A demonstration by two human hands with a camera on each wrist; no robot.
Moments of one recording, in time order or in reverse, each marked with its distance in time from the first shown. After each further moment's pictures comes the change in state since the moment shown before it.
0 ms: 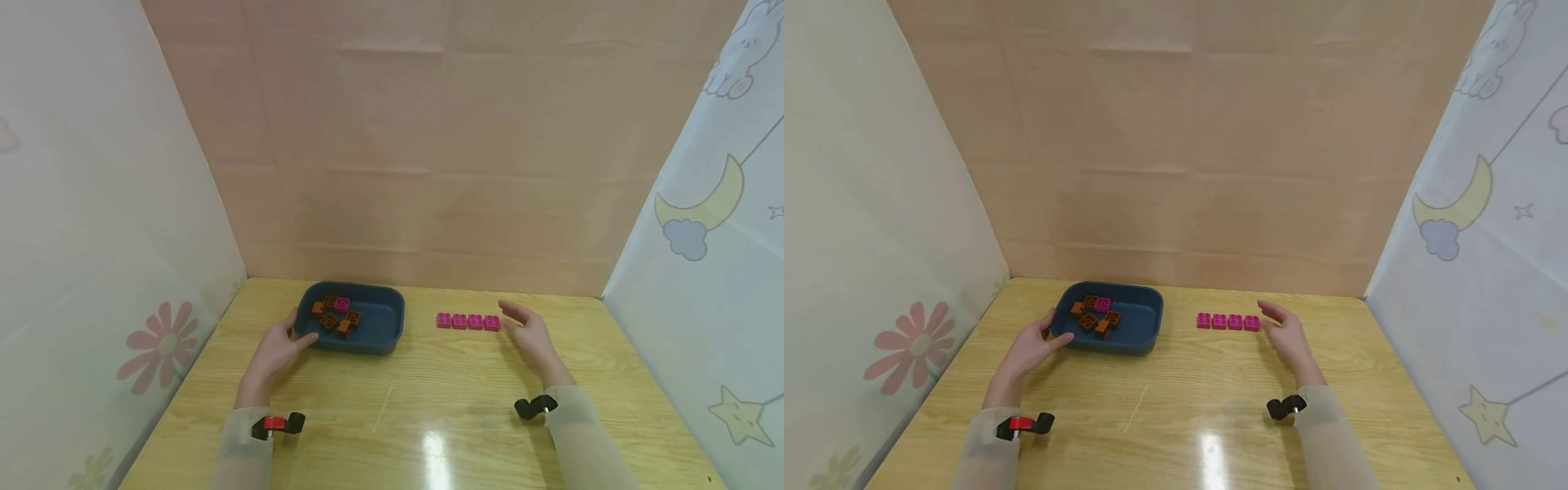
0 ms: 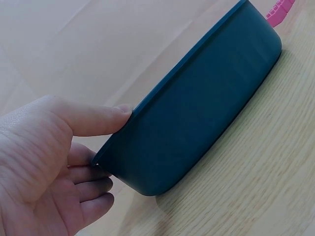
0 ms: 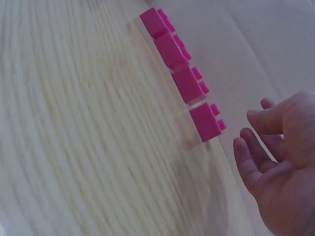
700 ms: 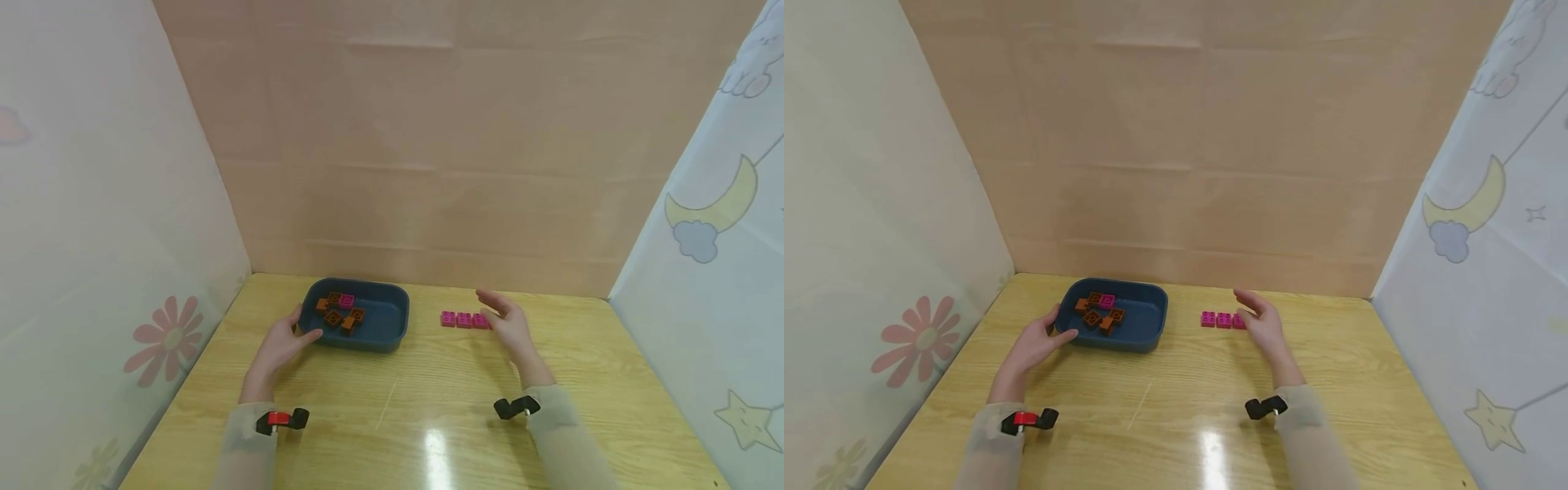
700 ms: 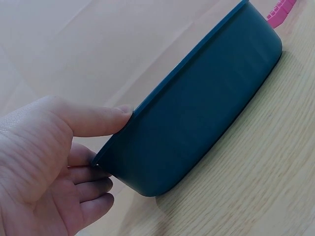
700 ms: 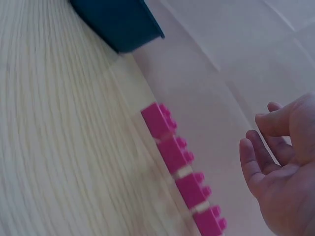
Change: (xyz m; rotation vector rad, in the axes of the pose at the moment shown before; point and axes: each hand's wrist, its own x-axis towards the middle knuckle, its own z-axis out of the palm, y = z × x) left_hand 0.002 -0.002 -0.002 0.030 0.011 0.046; right_hand 0.002 -0.054 0.048 0.244 0.010 -0.108
